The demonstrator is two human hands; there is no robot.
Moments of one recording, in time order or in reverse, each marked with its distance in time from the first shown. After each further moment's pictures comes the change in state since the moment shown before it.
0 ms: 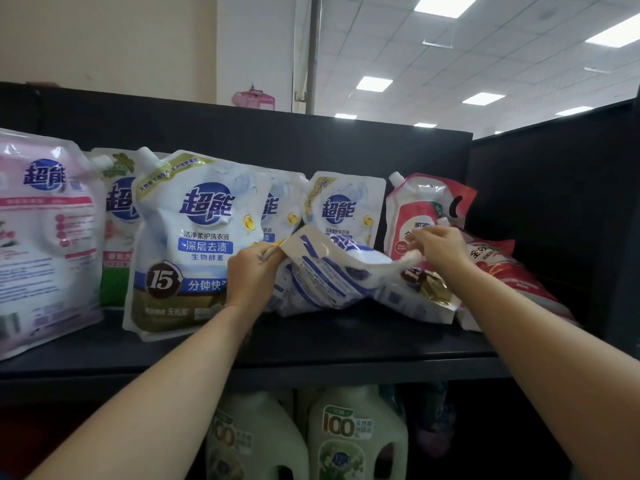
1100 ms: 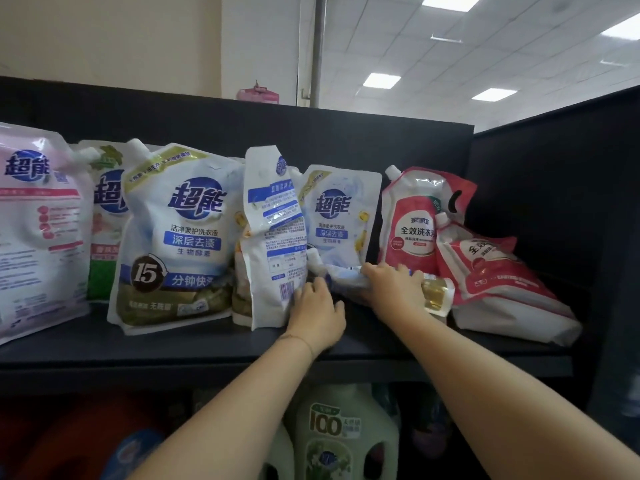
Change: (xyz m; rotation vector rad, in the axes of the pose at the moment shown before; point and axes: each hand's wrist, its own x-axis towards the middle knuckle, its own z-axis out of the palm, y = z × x) left_hand -0.059 0.025 0.092 0.593 -0.440 -0.100; right_hand -0.026 0.048 0.054 -1.165 -0.170 -0.366
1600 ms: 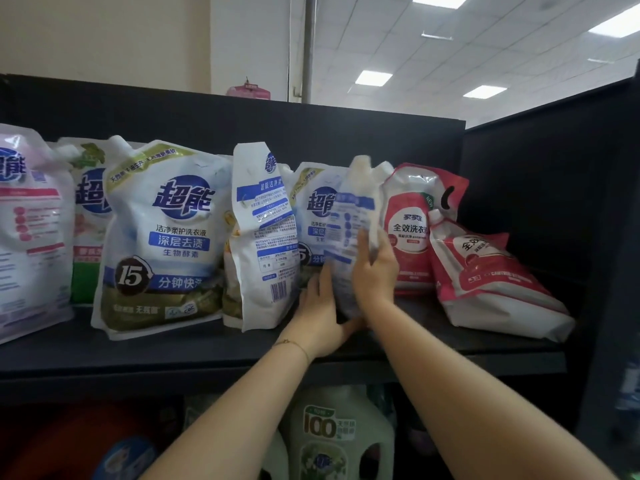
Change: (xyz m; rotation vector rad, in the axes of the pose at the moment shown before) left_hand 0.004 -0.005 0.015 -0.257 -0.110 0.157; right_hand 0.007 -0.034 -0.002 1.309 0.468 0.235
